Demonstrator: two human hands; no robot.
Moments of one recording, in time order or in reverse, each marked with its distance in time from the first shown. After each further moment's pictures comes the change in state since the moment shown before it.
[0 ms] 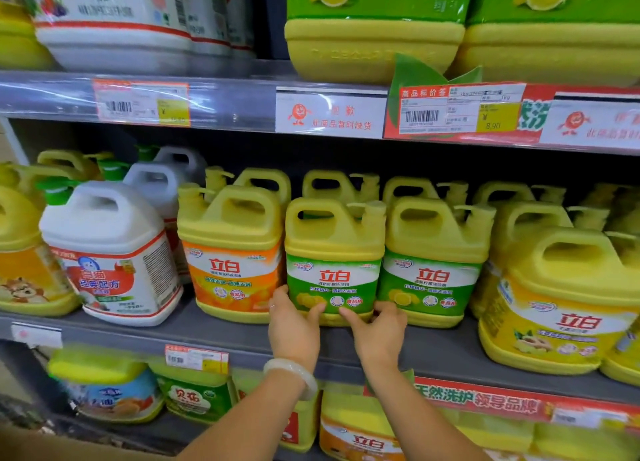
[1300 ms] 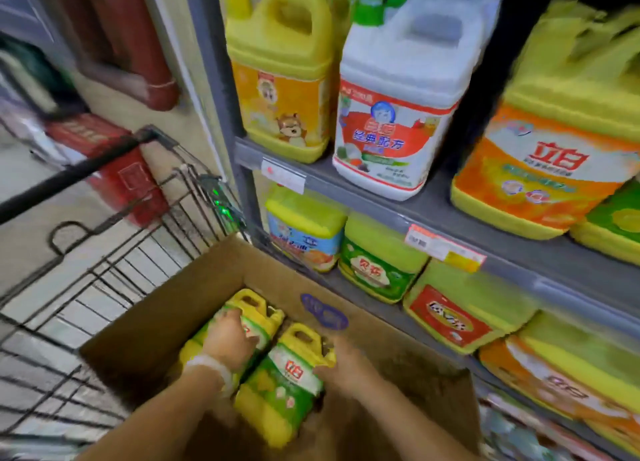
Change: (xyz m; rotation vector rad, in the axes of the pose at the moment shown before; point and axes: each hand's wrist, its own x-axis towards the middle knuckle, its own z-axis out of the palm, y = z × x) left_hand -0.014 -0.313 -0.339 0.779 -0.301 -0.531; right_hand -0.281 0.035 0.234 -0.641 -1.273 -0.177
